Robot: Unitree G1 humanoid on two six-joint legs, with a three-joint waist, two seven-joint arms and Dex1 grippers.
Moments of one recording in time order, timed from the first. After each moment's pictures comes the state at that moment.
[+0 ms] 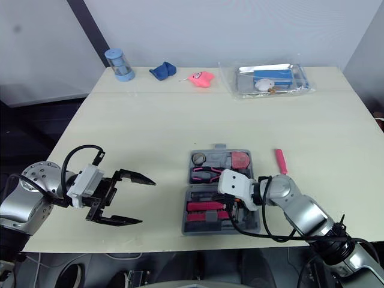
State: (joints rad) left arm -0.14 1.07 -0.09 0.01 -0.67 -0.18 -1.56; right arm -0.33 -0.61 0.51 -0.30 0.13 0.45 0.94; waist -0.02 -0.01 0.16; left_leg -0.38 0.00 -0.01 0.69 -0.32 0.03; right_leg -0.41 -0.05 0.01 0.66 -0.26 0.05
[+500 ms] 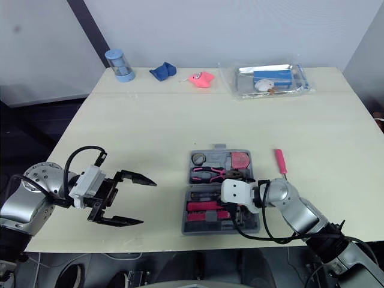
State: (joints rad) left arm -0.13 1.04 -0.08 0.01 -0.64 -0.15 -1.56; right arm -0.30 -0.60 0.52 -0.18 0.02 0.28 0.96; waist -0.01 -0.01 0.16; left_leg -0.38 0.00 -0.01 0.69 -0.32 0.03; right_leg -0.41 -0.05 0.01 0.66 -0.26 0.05
